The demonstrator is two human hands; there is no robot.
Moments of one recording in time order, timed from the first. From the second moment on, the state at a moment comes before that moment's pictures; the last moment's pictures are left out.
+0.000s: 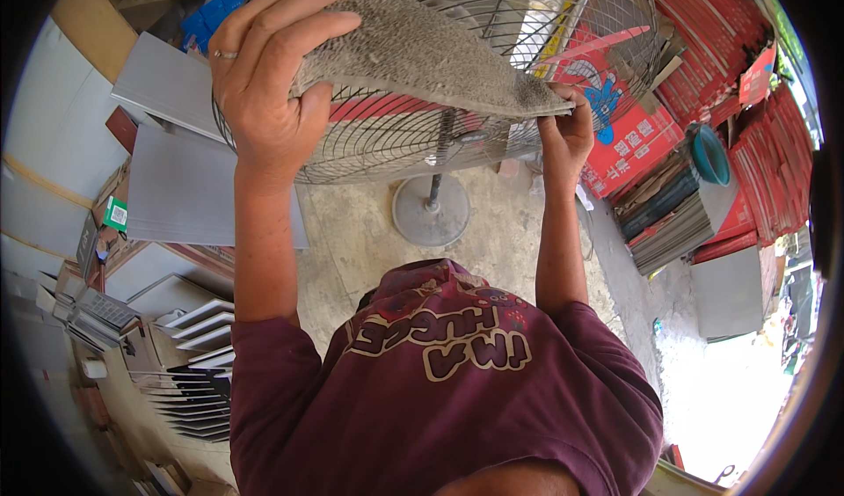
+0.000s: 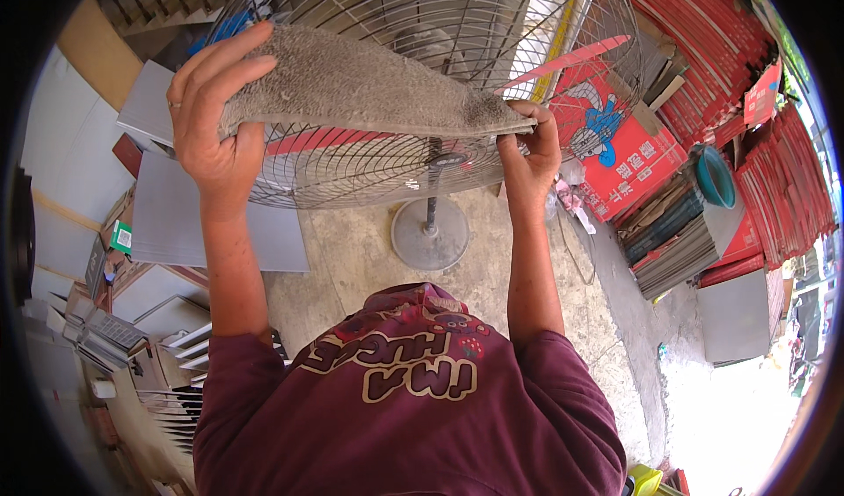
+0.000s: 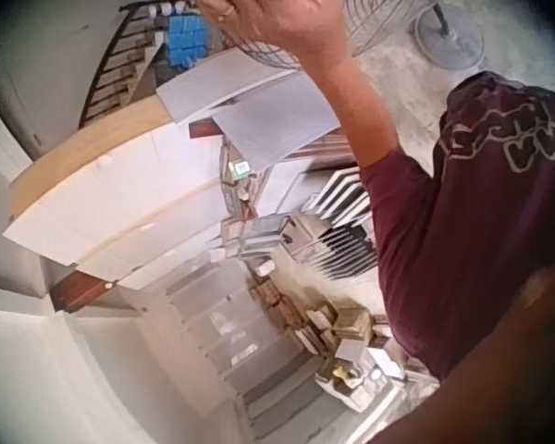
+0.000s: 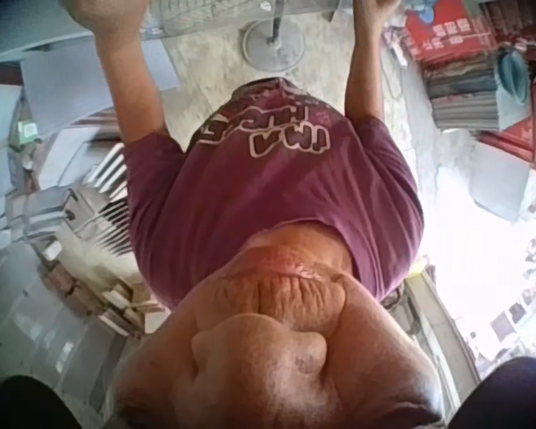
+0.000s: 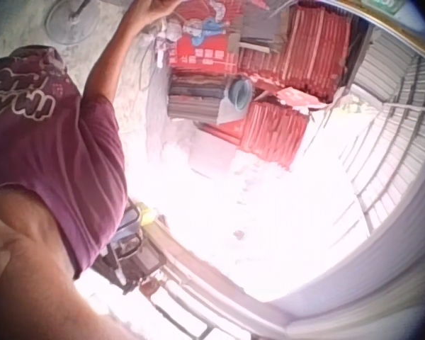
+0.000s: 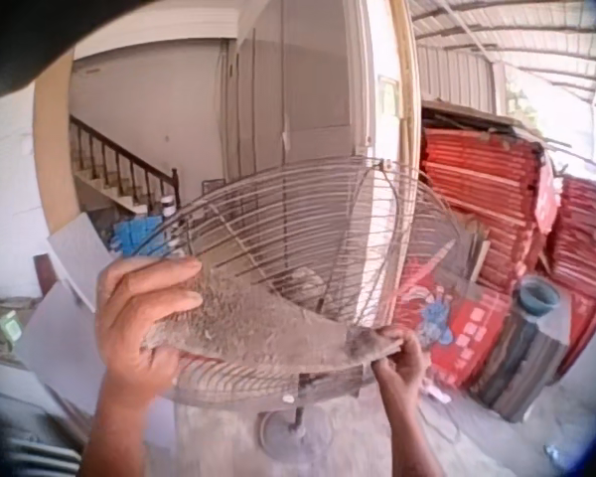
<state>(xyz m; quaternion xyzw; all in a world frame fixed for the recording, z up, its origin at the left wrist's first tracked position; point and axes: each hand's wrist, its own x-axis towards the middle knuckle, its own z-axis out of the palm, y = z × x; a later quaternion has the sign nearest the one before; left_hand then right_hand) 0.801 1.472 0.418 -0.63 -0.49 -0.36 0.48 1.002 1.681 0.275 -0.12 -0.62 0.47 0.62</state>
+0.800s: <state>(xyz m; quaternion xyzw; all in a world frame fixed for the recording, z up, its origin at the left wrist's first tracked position) 0.795 1.383 0.162 -0.47 -0.76 -0.43 -0.11 0.960 1.600 0.274 -0.09 -0.83 0.39 0.39</state>
